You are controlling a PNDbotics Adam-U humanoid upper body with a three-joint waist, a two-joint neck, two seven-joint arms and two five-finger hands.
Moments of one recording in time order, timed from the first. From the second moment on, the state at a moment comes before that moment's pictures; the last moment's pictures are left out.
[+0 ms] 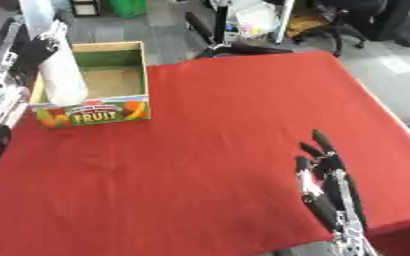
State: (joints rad) left arm -0.90 0.52 -0.17 -1.07 0.22 -0.16 0.08; right arm -0.17 -0.16 0.13 -1.52 -0.02 -0.46 -0.10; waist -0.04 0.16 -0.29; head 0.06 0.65
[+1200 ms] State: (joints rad) left arm -0.98 0.56 -0.12 -0.71 0.00 -0.30 0.21; right arm -0.27 -0.11 0.19 -1.51 -0.05 -0.48 -0.04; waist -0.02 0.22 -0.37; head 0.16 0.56
